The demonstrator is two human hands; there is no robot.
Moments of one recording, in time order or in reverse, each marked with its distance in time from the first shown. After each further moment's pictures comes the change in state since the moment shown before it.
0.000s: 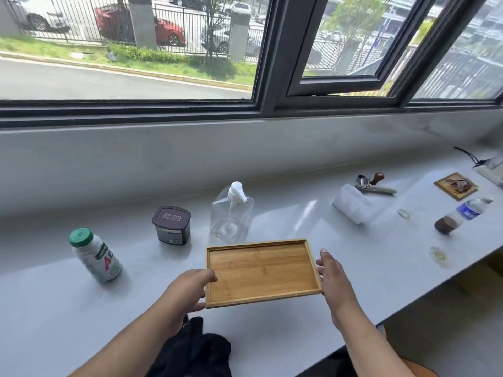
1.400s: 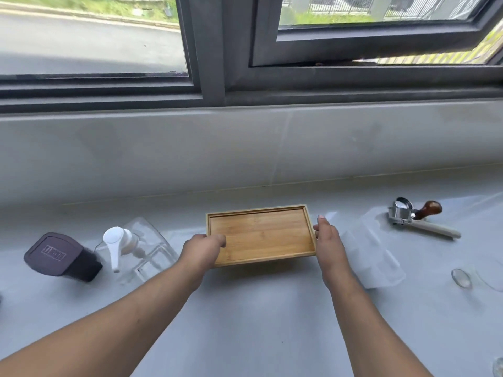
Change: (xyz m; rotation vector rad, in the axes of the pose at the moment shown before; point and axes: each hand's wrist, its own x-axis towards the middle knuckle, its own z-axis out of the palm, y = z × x) left_hand 0.250 0.184 0.228 0.001 0.386 -0.141; right_hand 0.404 -0.094 -0.045 -0.132 -0.146 -0.046
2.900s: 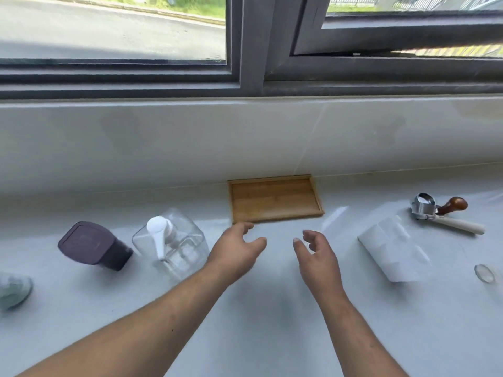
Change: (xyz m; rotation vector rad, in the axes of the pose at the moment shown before) left_hand -0.012 -0.016 -0.018 0.306 -0.107 0.354; right_hand -0.065 0.032 0.070 -0.165 -0.041 -0.194
